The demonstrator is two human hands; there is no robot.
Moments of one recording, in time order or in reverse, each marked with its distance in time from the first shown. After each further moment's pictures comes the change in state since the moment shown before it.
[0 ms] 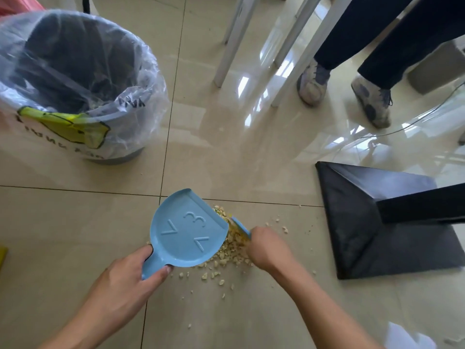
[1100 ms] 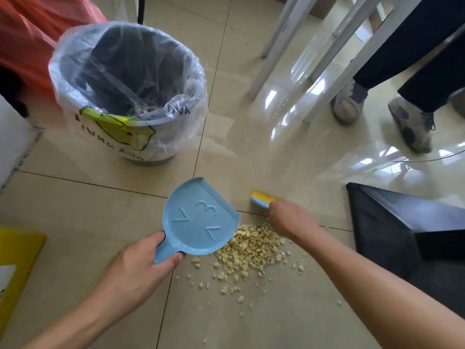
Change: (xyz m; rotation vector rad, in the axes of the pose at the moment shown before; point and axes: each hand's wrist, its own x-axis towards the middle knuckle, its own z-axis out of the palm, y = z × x) left_hand 0.014 0.002 -0.031 -0.021 0.090 -0.038; right_hand 0.093 -0.023 -0.049 -0.327 0.143 -0.203
